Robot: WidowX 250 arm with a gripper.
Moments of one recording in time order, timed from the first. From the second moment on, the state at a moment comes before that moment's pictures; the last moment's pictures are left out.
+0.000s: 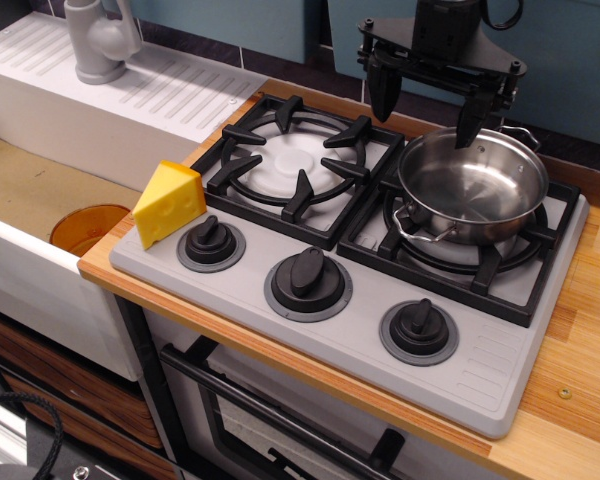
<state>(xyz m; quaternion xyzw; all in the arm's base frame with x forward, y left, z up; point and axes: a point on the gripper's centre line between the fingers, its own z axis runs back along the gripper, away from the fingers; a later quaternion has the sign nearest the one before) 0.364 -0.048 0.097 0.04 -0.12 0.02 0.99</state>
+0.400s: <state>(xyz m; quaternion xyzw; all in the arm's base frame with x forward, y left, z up) 0.360 -0.048 0.081 0.04 -0.10 0.02 0.99</state>
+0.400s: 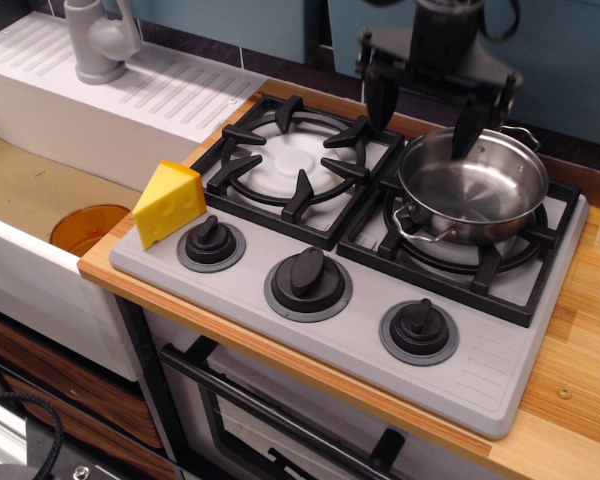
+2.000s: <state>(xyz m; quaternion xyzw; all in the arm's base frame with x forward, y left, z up) 0.356 -0.054 0.044 0.03 -0.12 0.04 0.99</state>
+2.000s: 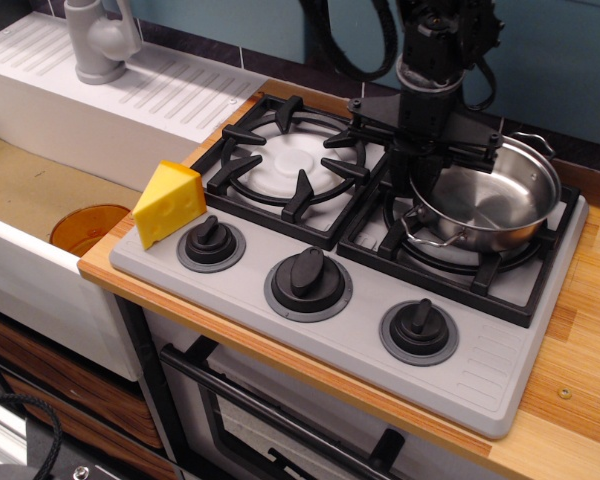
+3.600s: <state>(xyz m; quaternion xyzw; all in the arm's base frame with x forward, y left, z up) 0.378 0.075 0.091 0.03 -0.07 -0.06 0.99</state>
